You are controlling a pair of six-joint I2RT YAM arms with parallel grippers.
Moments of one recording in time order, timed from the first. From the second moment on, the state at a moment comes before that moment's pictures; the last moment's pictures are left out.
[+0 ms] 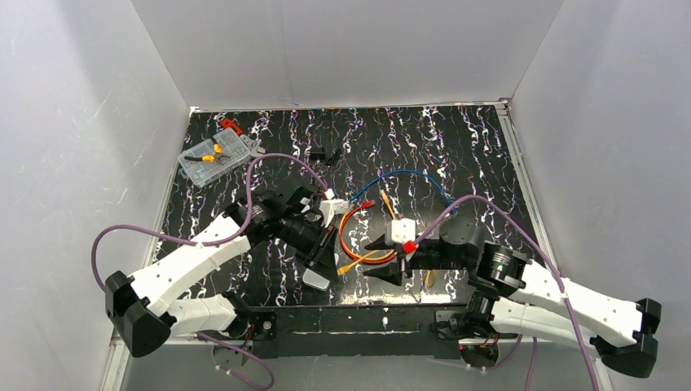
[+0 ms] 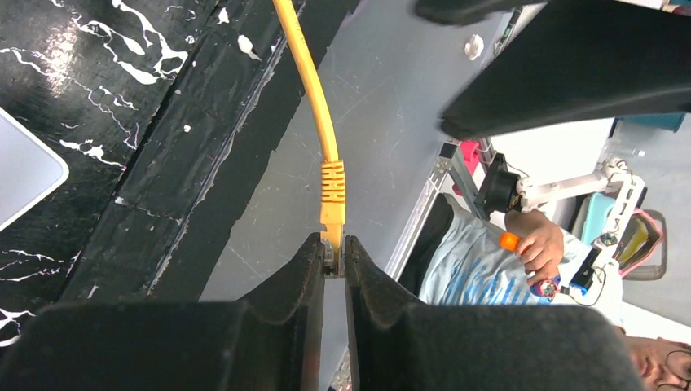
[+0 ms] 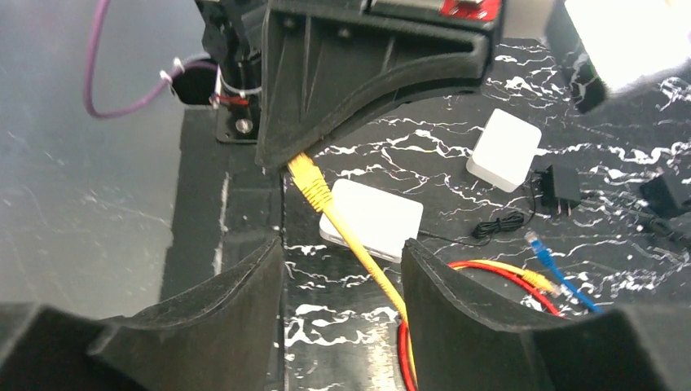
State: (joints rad) left arm -0.81 1.17 1.06 -0.96 0.79 -0.38; right arm 1.10 0.69 0.70 -0.20 -0.39 -0.14
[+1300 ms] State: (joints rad) left arm -0.82 1.08 0.96 -0.87 0.96 -0.38; right arm 1.45 0.85 0.70 -0.11 -0.23 -0.64
